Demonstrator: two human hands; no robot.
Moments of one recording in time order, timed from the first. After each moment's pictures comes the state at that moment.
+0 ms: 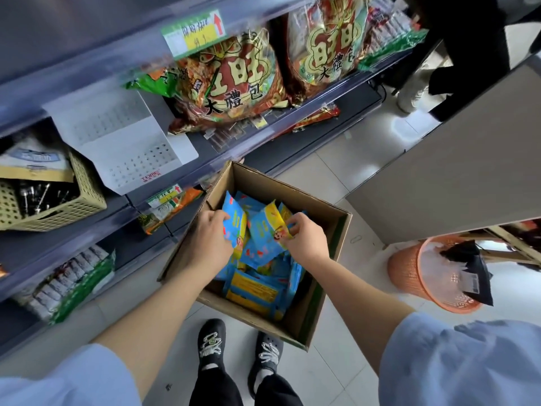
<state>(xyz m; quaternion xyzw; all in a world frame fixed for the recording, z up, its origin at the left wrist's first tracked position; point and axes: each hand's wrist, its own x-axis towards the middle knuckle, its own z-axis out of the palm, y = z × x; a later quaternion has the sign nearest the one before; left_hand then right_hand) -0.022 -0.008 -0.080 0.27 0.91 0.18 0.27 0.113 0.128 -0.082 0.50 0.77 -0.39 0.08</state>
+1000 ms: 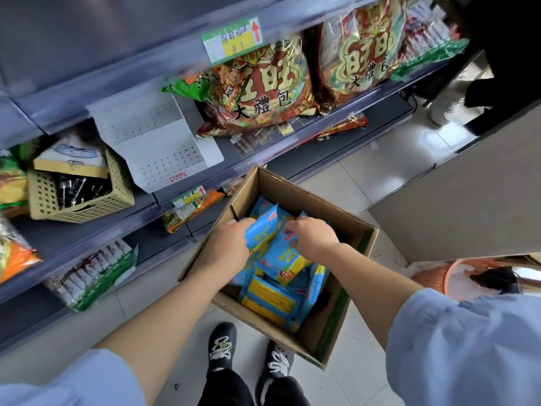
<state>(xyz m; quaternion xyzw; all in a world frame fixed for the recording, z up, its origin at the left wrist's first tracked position) -0.031 -0.009 -0.068 0.32 0.90 0.11 0.27 0.070 0.150 -0.090 0.22 0.92 -0.18 0.26</state>
